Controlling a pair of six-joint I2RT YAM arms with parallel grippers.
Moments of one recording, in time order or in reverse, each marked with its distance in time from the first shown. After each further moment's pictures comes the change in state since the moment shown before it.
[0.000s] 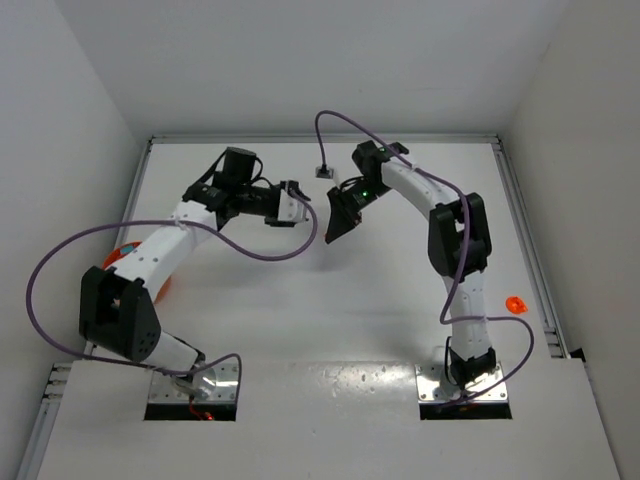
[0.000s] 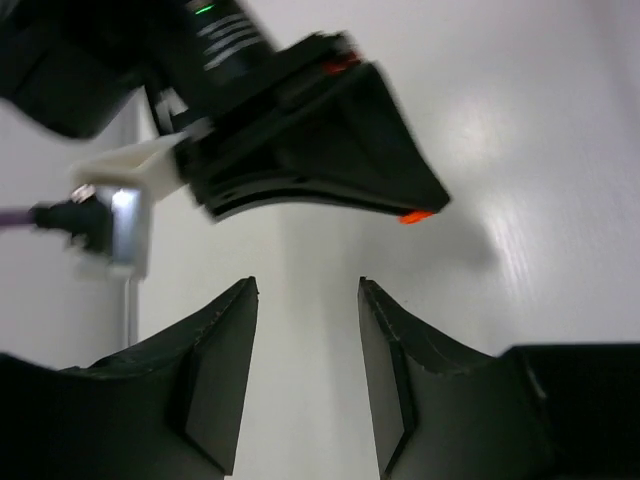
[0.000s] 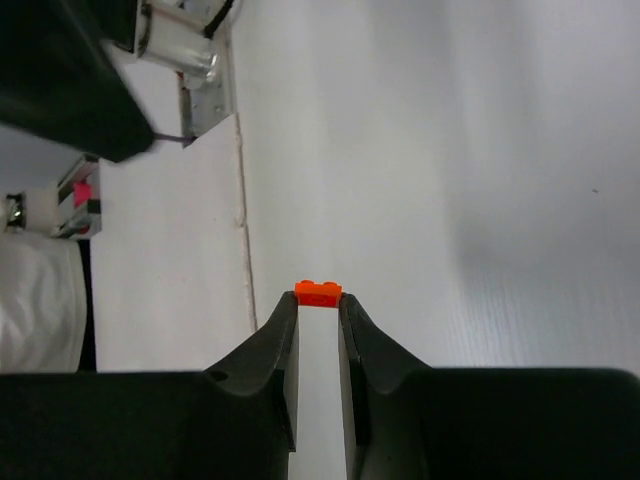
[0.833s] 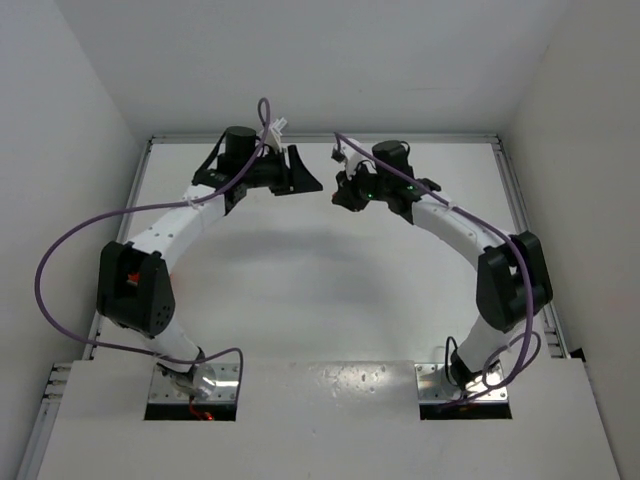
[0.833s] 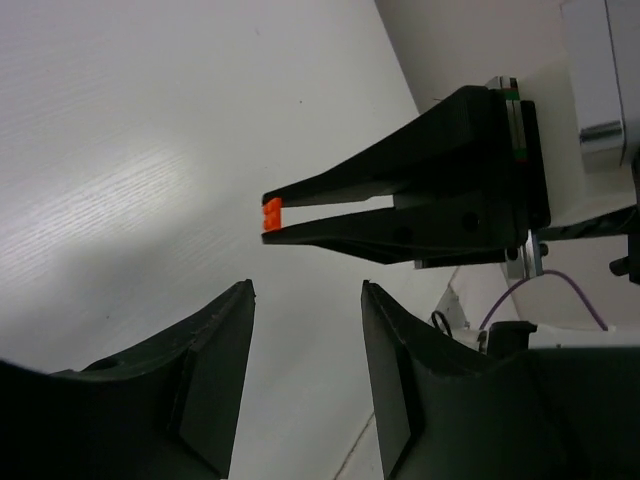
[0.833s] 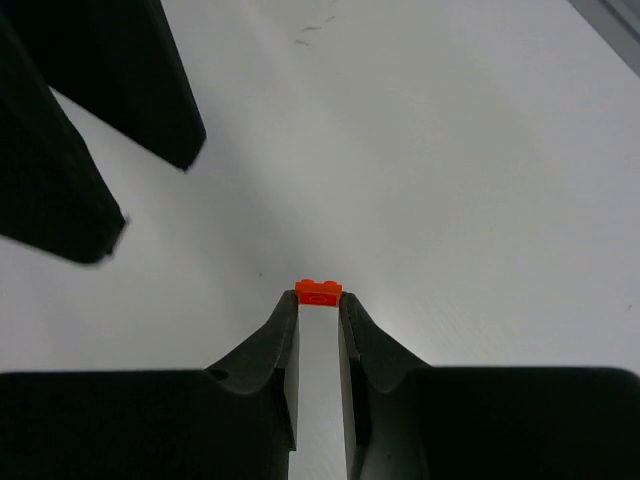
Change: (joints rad) left arm 0.039 0.114 0.108 0.337 -0.266 -1.840; right arm 0.041 -0.529 -0.621 1.066 0.636 0.373
